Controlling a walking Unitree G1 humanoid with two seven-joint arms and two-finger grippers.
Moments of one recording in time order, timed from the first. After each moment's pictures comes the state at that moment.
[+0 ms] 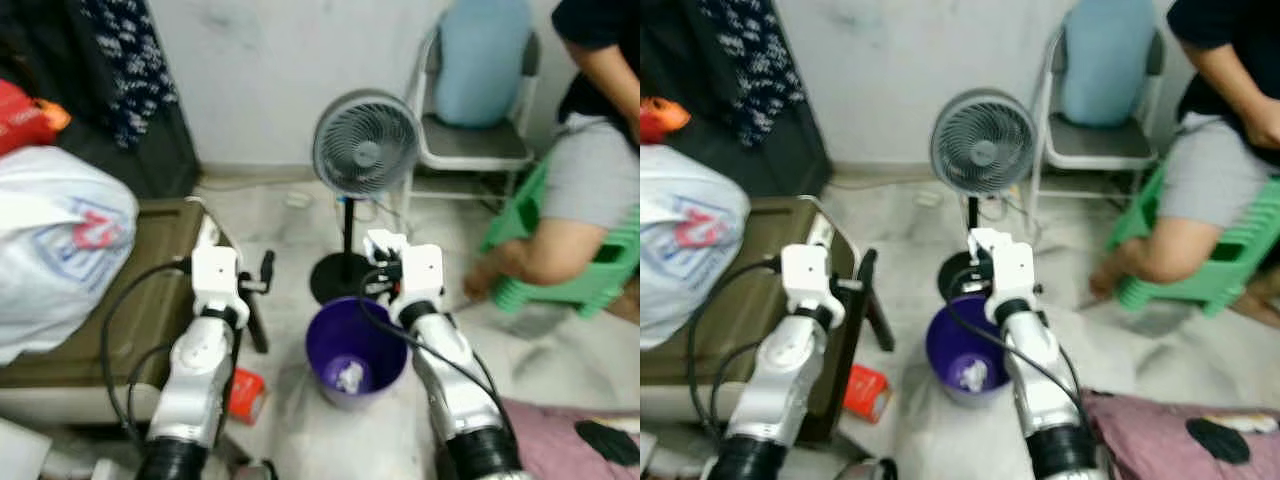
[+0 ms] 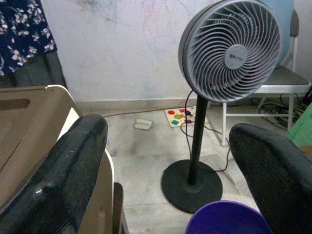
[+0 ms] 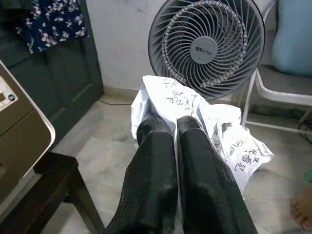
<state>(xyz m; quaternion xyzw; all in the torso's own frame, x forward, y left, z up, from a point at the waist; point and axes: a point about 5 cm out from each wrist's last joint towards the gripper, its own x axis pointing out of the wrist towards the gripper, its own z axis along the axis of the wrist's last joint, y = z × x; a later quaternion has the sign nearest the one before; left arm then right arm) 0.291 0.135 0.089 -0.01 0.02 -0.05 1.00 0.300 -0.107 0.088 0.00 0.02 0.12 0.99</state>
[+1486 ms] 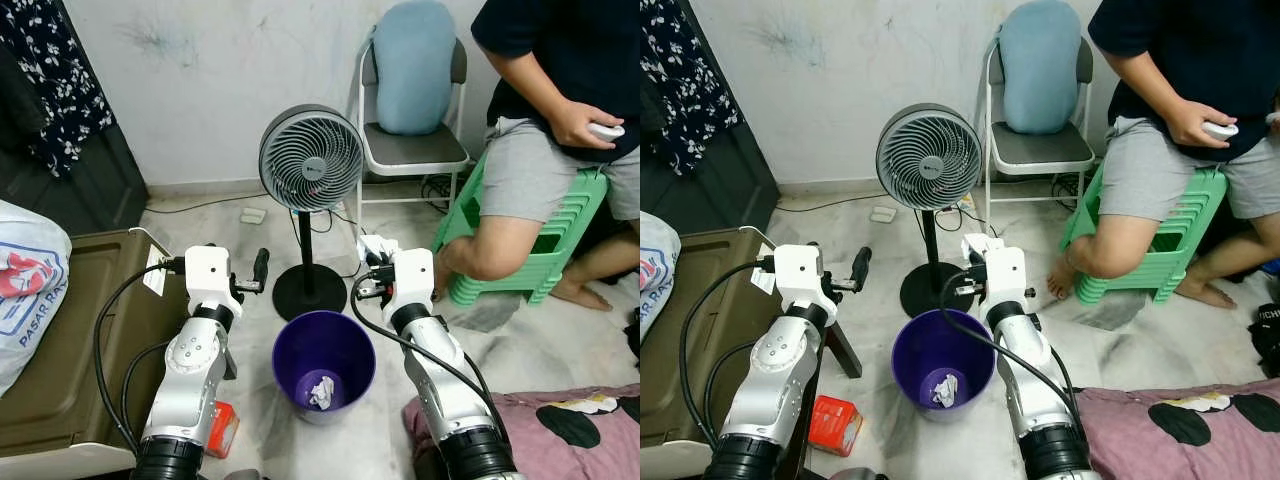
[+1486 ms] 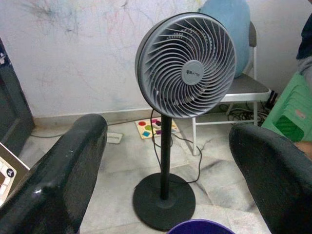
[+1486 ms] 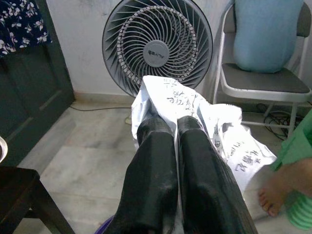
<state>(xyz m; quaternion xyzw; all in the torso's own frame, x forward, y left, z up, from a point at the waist) 0.291 0.135 0.091 -0.02 0.01 -0.06 1.00 0.298 -0.106 0.083 -0.01 0.03 0.11 0.99</state>
